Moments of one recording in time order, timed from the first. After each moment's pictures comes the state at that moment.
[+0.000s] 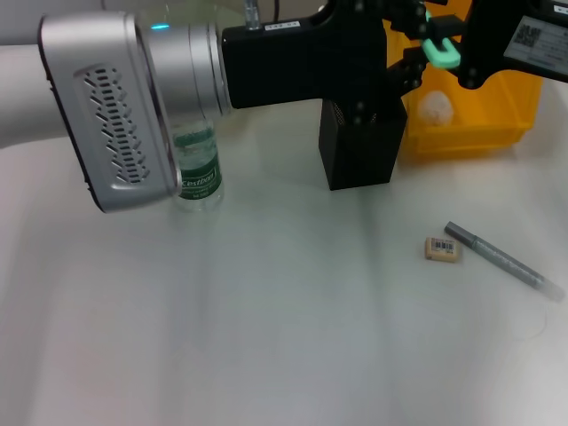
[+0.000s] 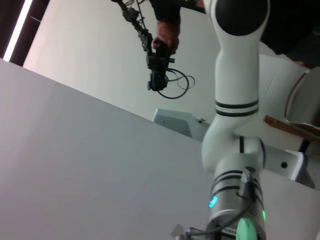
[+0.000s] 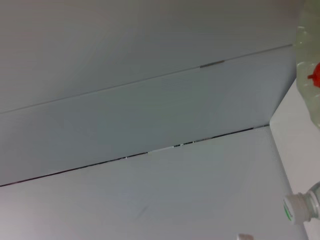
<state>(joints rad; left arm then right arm) -0.72 -2.07 1.38 0.68 1.19 1.42 -0.07 0.67 1.90 -0.94 -0.41 -1.39 -1.61 2.89</state>
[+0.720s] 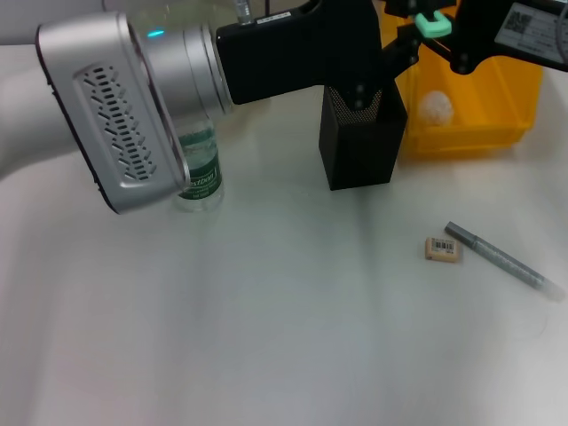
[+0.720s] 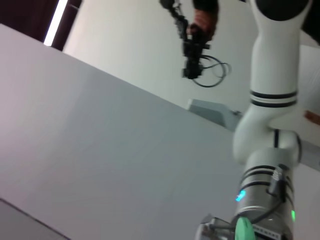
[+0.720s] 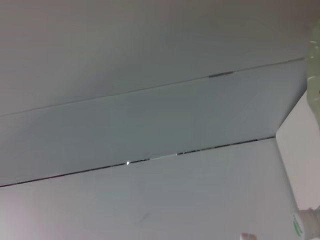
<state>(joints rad) -0.71 -2.08 1.44 0.58 0.98 1.40 0.01 0.69 1.91 -0.93 -0.43 -1.38 -1.58 2.86</state>
